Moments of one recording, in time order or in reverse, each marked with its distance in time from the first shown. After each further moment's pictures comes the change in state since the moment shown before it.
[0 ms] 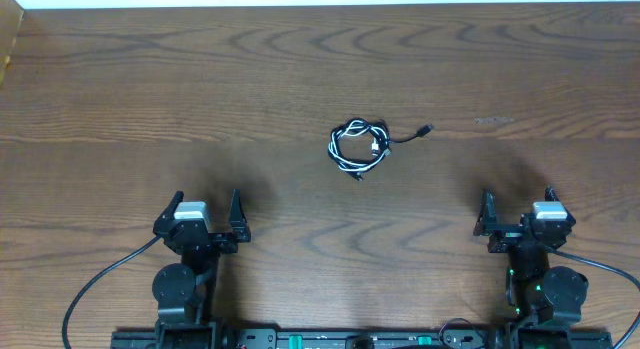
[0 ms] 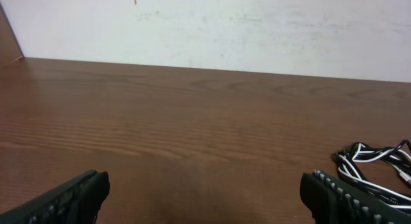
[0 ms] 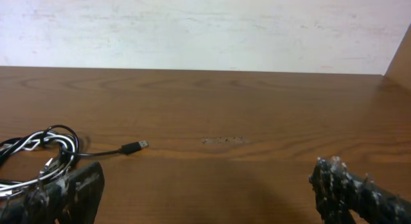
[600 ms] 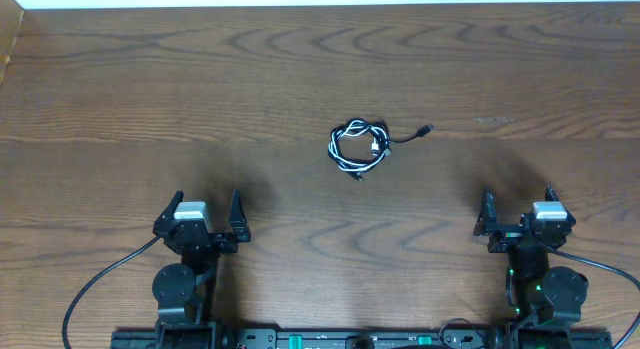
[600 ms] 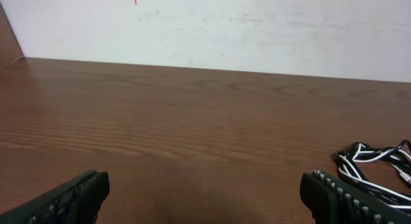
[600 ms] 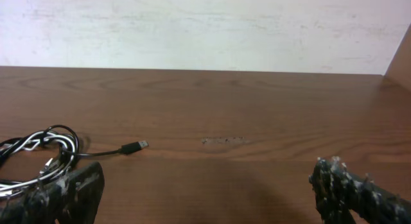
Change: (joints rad) left arm 0.000 0.000 0.000 0.000 -0.001 0.000; right arm 0.000 0.000 0.000 0.000 0.000 0.000
